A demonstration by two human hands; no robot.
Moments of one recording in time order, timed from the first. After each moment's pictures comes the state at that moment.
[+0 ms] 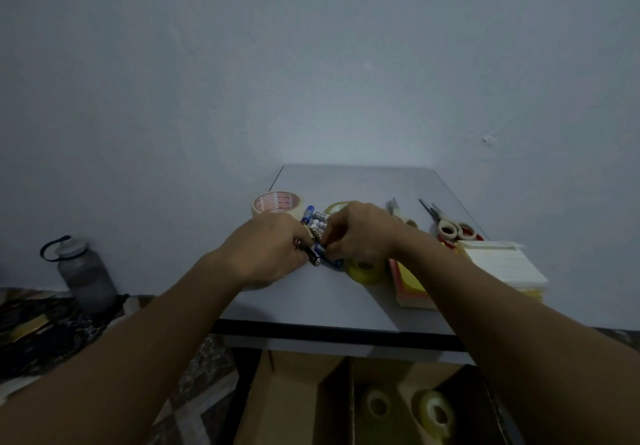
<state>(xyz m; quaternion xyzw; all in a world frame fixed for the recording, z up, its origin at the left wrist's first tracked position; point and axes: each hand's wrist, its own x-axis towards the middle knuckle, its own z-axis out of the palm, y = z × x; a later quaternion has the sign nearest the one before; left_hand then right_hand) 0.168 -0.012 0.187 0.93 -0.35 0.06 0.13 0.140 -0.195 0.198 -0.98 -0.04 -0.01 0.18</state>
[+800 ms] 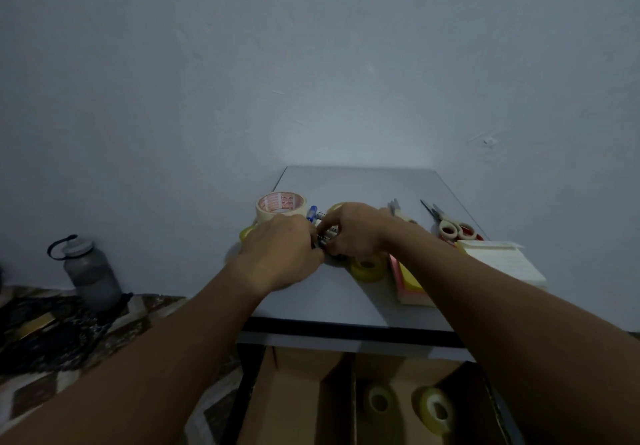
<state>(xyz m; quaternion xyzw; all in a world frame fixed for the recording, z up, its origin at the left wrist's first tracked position) 0.159 -0.028 0.179 0.95 -0.27 0.11 0.12 0.157 -0.187 0.197 -1.00 -0.03 0.03 0.08</state>
